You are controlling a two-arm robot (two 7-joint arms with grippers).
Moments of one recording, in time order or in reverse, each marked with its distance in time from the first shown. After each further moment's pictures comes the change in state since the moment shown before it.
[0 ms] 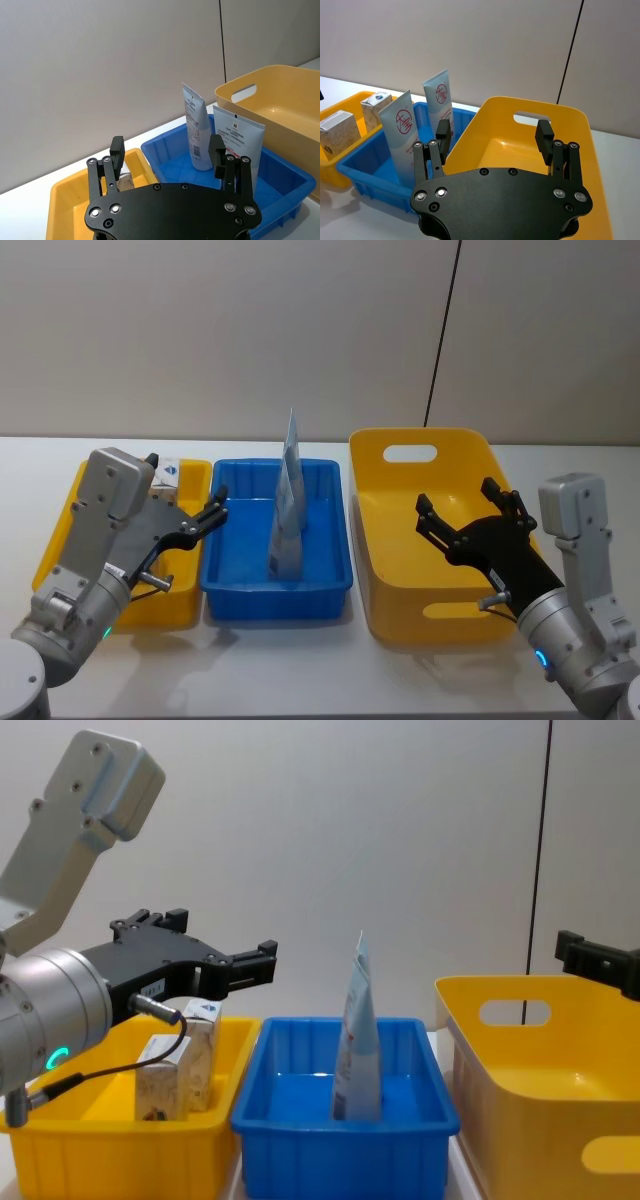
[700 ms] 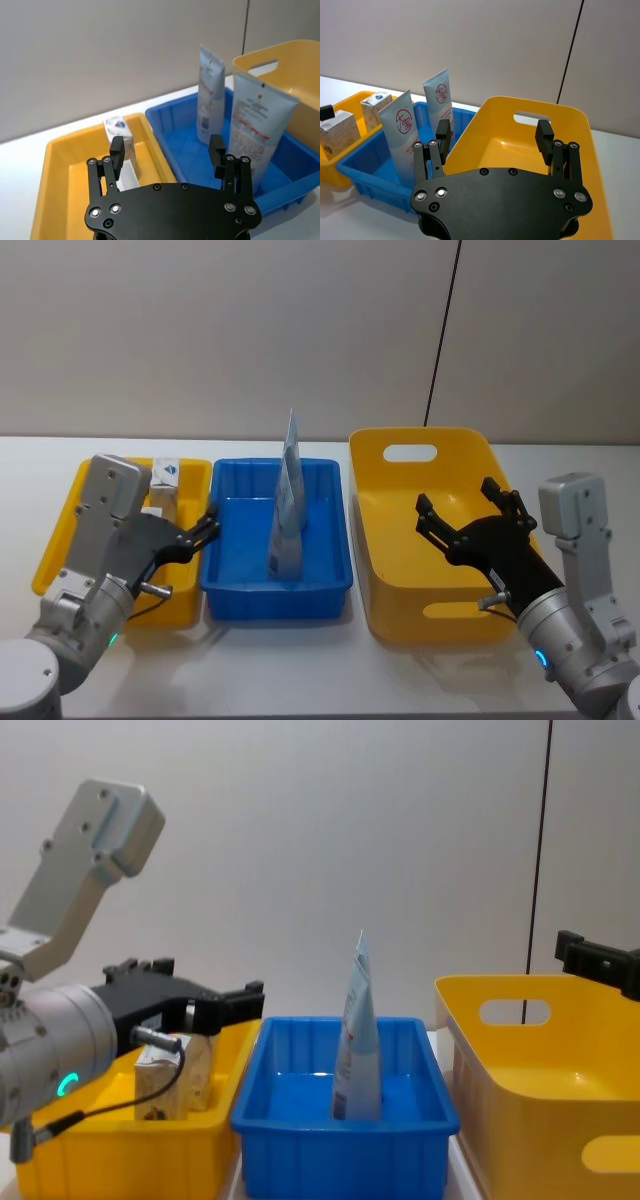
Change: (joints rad) left arm 0.010 -0.053 -0.026 0.026 -0.033 0.117 0.039; right arm 0.000 0.000 0.000 0.000 0.000 0.000 0.000
